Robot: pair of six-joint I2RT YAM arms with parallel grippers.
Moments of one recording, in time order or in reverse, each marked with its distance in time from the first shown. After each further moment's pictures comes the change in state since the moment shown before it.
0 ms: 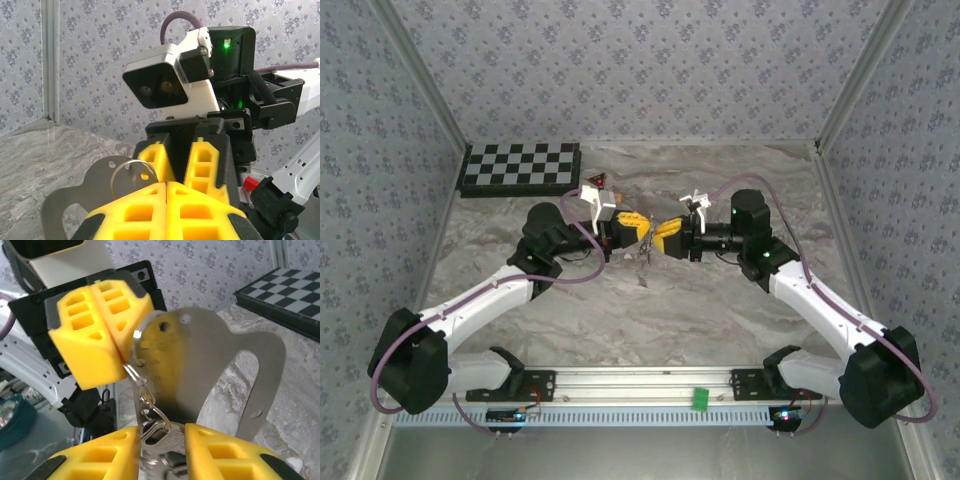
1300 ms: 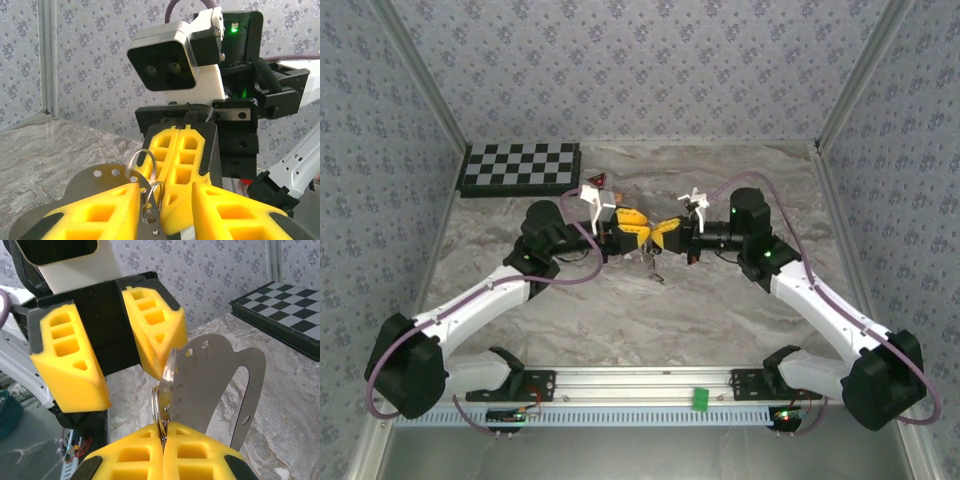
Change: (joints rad) left arm 0.009 -0.033 0.023 -0.098 0.015 0.031; right arm 0.025 -0.015 0.054 -0.073 0.041 -0.082
